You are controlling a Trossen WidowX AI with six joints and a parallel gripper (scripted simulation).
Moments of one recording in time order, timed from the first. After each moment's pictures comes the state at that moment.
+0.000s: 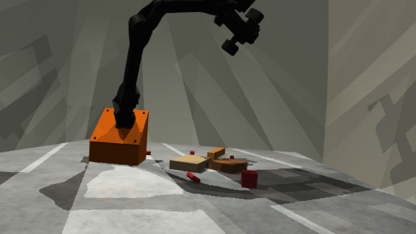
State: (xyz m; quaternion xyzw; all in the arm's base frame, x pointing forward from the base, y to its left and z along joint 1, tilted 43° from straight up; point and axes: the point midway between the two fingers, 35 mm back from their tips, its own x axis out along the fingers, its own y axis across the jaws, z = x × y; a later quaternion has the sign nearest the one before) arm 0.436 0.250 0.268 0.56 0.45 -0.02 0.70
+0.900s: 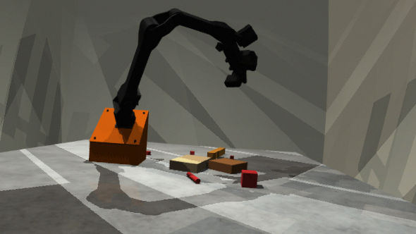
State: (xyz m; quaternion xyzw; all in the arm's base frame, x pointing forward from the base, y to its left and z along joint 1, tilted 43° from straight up) arm 0.439 0.194 0.127 0.21 0.50 -0.05 0.84
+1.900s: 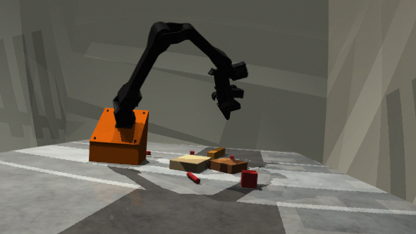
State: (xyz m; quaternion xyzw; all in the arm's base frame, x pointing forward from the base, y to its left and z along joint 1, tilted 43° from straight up) arm 0.390 0.111 0.004 -0.23 0.60 -0.02 0.76
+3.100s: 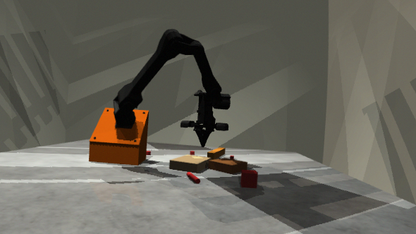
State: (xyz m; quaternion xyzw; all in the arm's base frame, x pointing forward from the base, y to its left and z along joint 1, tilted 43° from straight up) arm 0.304 0.020 -0.070 -0.59 0.68 0.15 0.41
